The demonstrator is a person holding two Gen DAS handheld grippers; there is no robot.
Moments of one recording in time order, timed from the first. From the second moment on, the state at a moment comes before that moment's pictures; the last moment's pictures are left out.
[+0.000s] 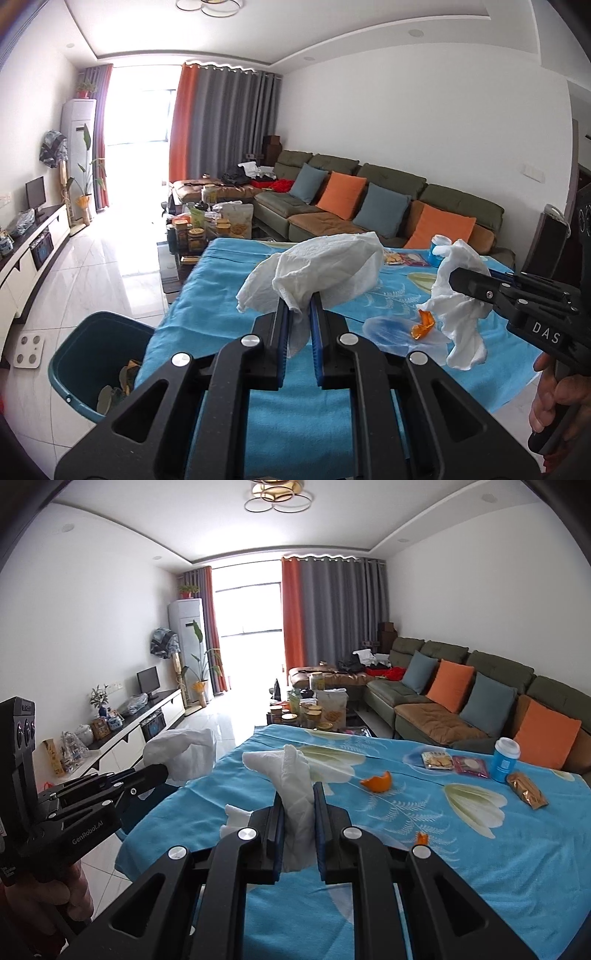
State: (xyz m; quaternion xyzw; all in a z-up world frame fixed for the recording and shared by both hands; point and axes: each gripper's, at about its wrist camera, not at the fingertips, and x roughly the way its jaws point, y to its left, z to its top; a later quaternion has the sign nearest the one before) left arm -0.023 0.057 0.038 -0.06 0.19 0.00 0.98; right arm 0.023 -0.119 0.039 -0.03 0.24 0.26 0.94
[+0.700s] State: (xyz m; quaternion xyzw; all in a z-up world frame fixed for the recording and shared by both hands) left arm -0.083 0.153 0.022 -0.11 0.20 0.13 0.96; right arm 0.041 -0.015 0.037 -0.07 0.25 0.36 0.89
